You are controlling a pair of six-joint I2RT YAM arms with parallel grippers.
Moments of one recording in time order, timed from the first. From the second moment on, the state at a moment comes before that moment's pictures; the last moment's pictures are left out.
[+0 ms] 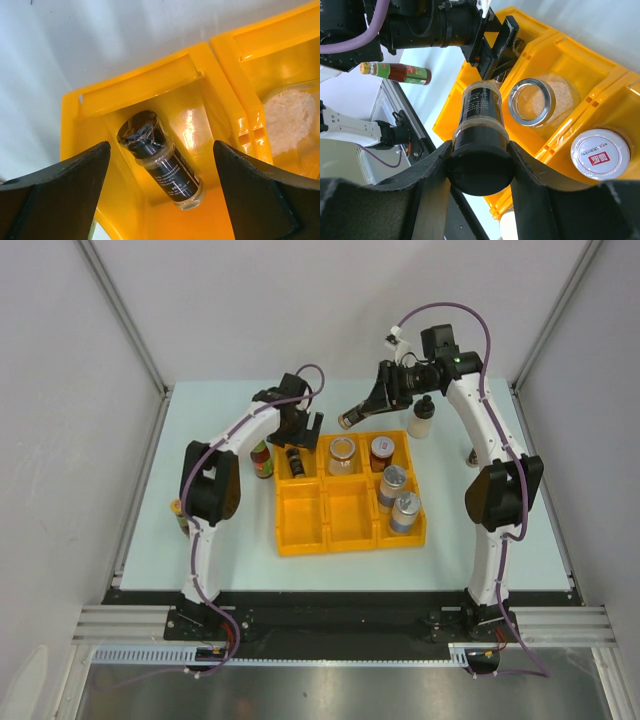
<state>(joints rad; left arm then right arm) -0.40 2.23 1.92 -0.81 -0.01 -0.14 0.23 2.06 2.19 -0.98 -0.85 0.09</state>
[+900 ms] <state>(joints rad) -0.40 2.11 1.71 -0.63 0.02 -0.15 0.23 2.06 2.19 -0.98 -0.85 0.09</state>
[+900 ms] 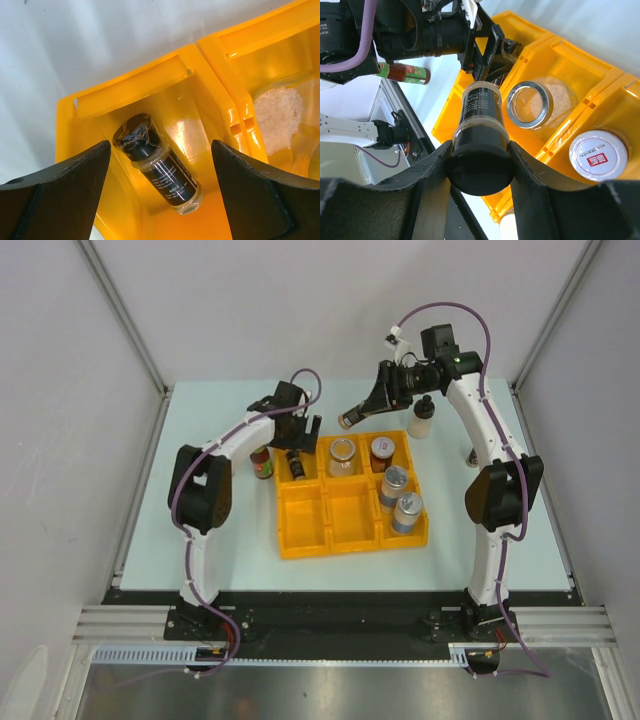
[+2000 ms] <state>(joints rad) -0.44 2.26 1.91 -0.82 0.01 -0.15 0.23 2.06 2.21 -1.00 -0.84 0.07</state>
